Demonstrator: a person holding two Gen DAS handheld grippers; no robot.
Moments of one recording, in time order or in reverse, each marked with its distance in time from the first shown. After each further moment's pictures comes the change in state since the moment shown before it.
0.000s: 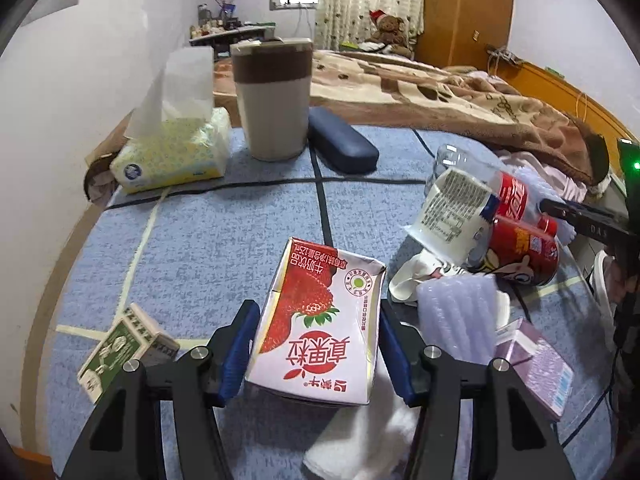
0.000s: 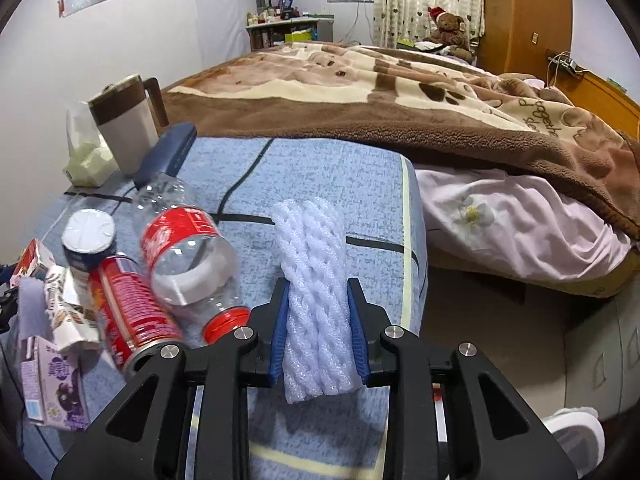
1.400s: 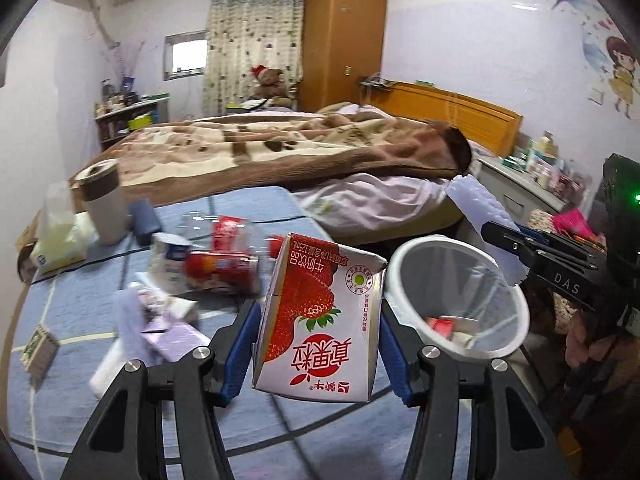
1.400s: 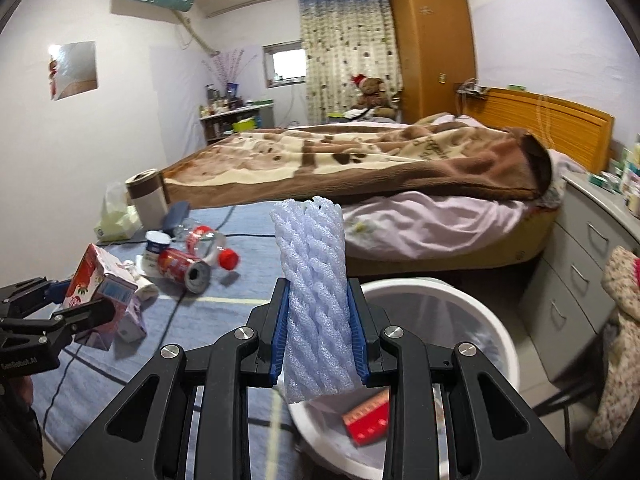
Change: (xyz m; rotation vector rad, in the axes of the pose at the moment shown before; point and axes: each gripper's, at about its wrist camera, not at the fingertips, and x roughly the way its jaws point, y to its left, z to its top) left arm -0.135 -0.208 -0.050 0.230 -0.200 -0.312; right arm -0.174 -0.040 -0.103 0.176 -0.303 -0.146
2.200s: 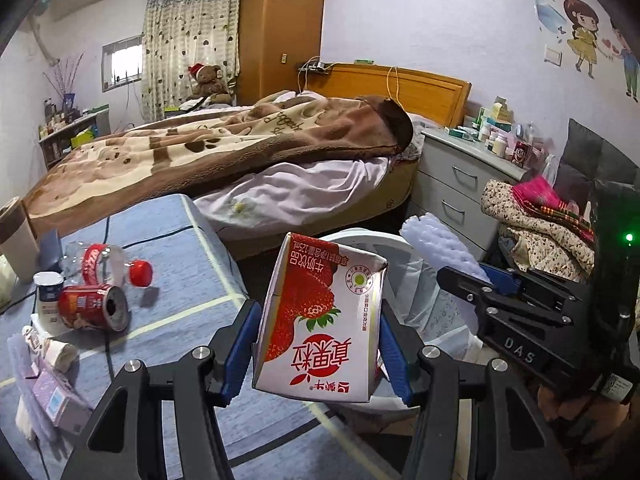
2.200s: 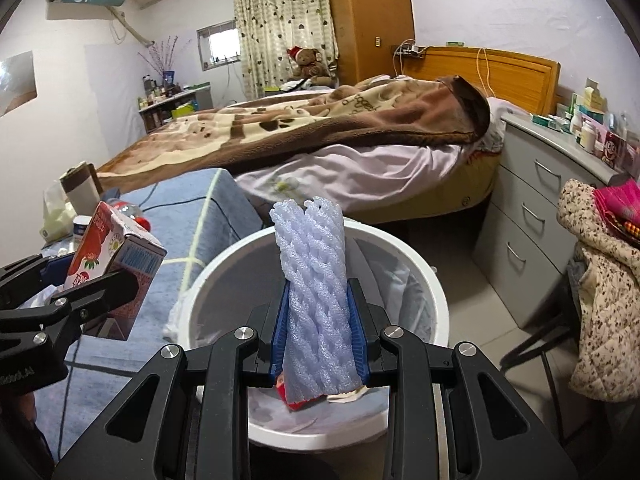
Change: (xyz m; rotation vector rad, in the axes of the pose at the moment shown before) left arm 0.073 -0.115 0.014 0.119 0.044 -0.135; right arm 0.003 -0.060 -0.040 0.112 0.092 -0.173
